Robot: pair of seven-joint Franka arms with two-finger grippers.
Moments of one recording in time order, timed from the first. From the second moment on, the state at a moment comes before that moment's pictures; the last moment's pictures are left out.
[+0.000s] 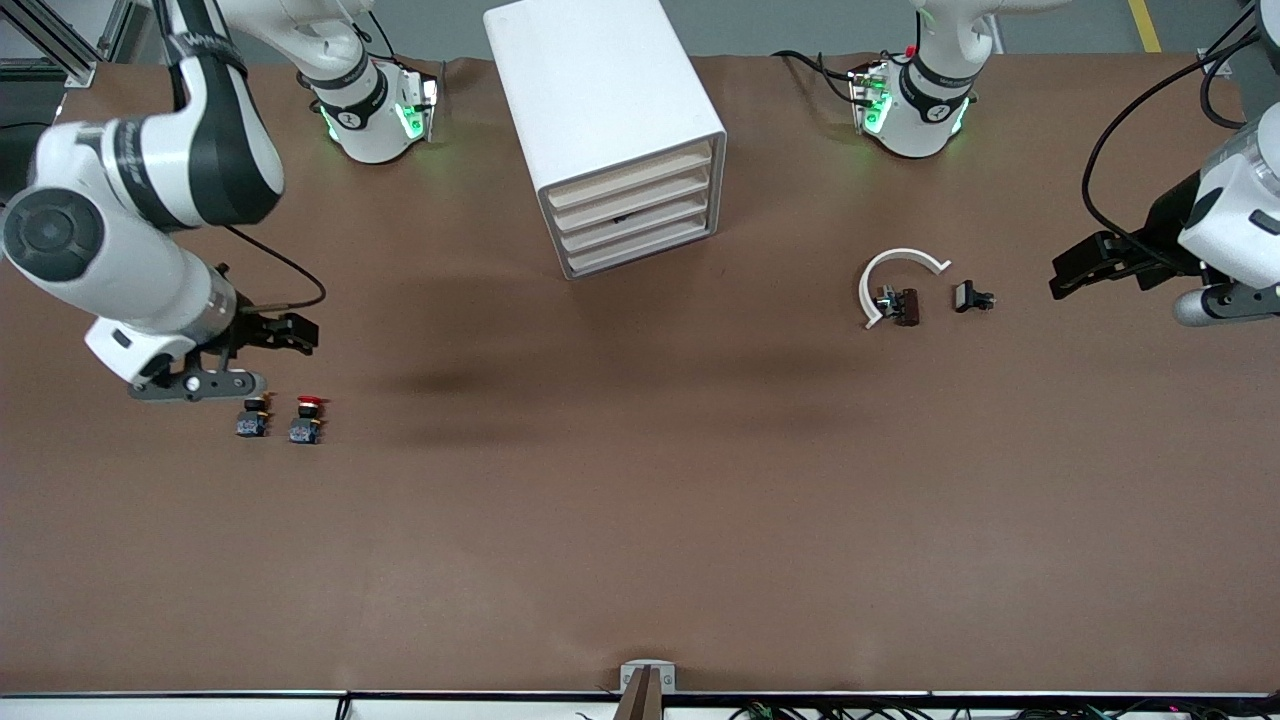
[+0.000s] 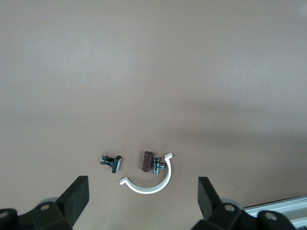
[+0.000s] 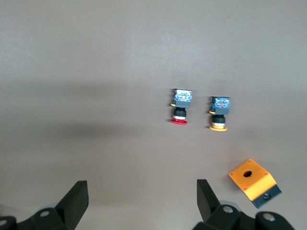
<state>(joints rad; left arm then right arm) 0.01 0.06 -0.10 -1.50 -0.02 1.54 -0.20 0.13 0.11 0.00 -1.80 -0.10 1.82 0.10</state>
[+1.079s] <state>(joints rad) 0.01 0.00 -0.07 -1.56 -0.02 1.54 -0.16 0.13 -0.08 -0.01 -1.77 -0.10 1.75 0.10</state>
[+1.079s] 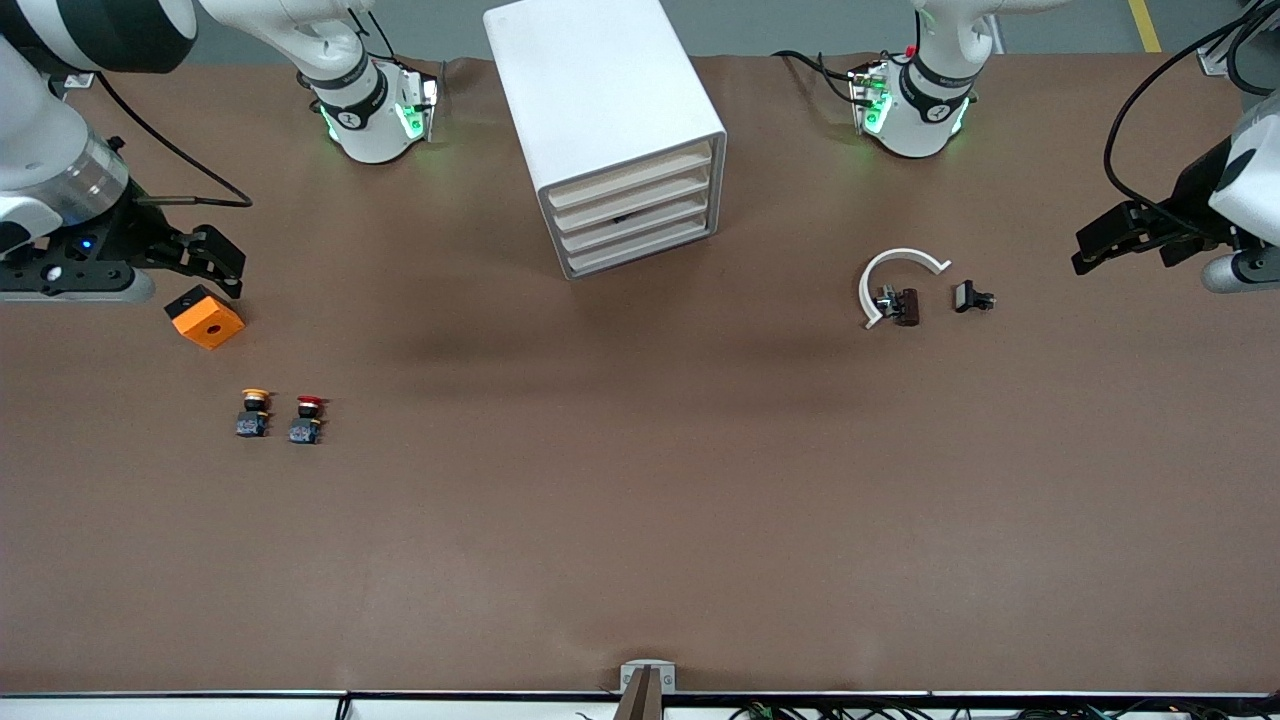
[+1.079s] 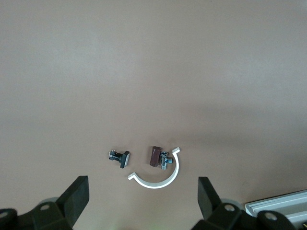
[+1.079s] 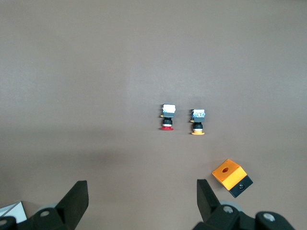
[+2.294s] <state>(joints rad) -0.01 -0.02 -0.04 -1.56 -0.02 1.51 -0.15 0.01 -0.08 0.08 -1.72 -0.03 1.68 0.10</state>
